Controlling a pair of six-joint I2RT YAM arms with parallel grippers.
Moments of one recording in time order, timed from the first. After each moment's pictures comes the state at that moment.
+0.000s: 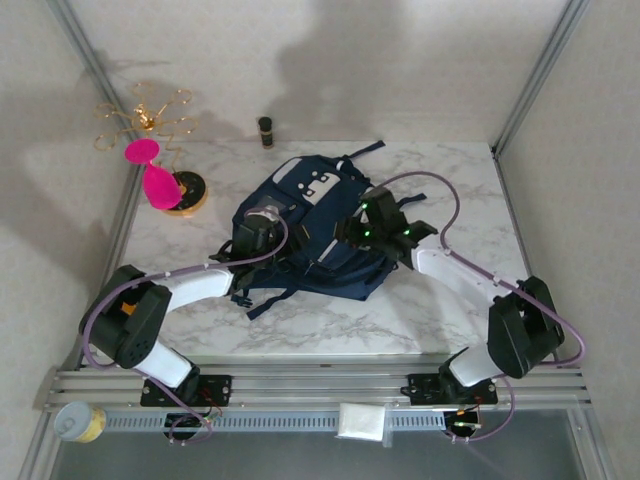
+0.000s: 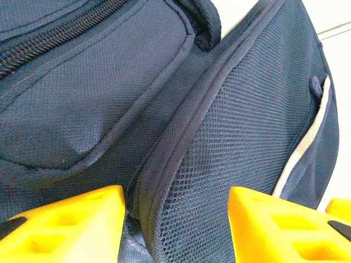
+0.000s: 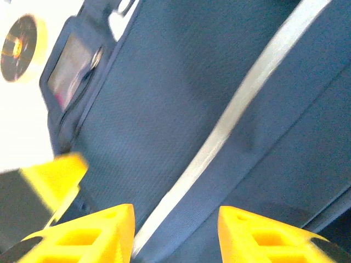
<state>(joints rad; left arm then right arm) -0.52 1.54 0.71 0.31 0.13 -0.96 0.66 1.46 1.05 -0.38 -0.07 0.70</state>
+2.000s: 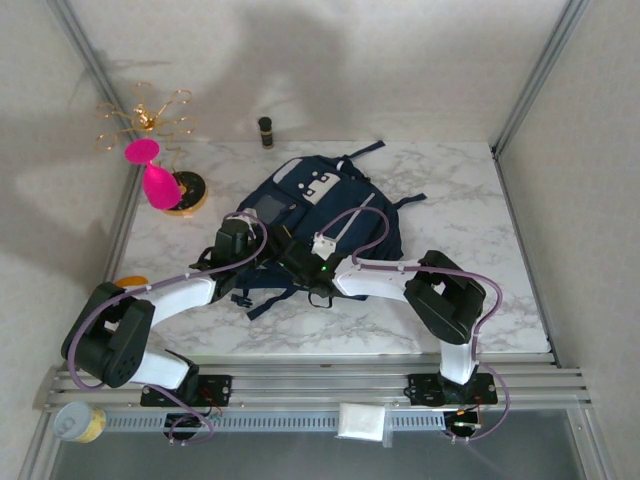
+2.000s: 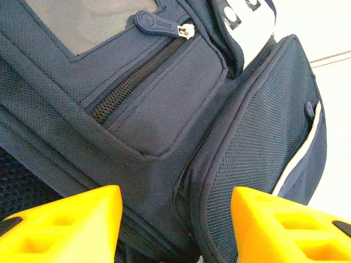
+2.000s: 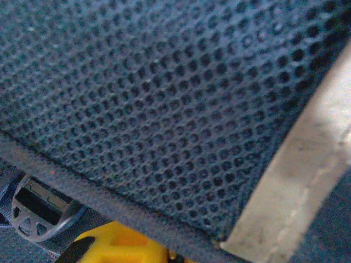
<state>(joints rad) -0.41 1.42 0.59 0.33 0.18 -0.97 1.04 1.88 1.19 -0.38 0.37 1.14</state>
